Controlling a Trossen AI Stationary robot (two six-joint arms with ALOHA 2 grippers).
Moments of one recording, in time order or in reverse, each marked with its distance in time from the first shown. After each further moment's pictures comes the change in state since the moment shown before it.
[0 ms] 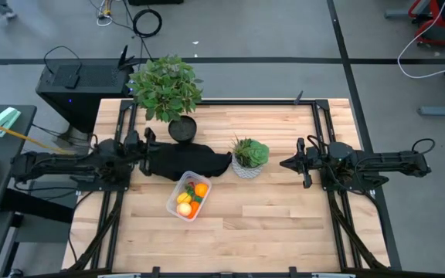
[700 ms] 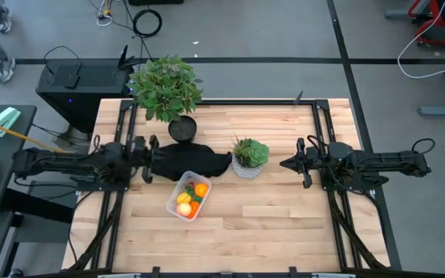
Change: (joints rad) left arm -0.073 -0.002 0.000 -0.128 0.040 -0.010; right arm 0.000 0.000 0.000 0.000 0.000 0.000
